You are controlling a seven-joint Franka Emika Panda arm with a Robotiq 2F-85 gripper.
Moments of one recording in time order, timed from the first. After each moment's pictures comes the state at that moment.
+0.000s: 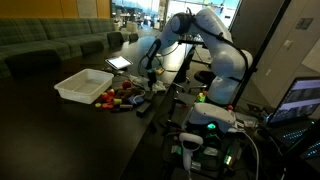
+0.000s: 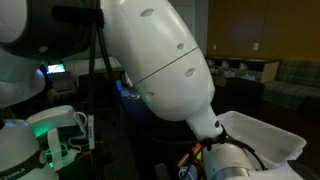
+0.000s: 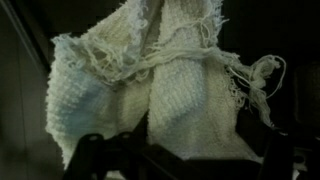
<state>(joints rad) -0.59 0.95 -0.06 -1.69 -0.09 2.42 -0.54</state>
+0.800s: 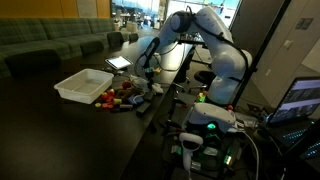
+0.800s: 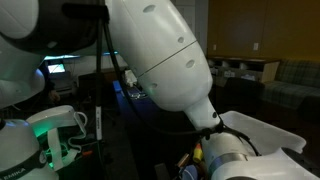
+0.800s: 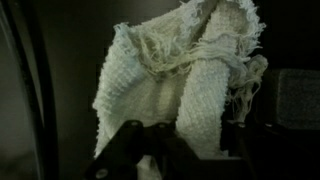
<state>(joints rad) -0.56 0.93 -0.04 -1.69 -0.09 2.36 -0.64</state>
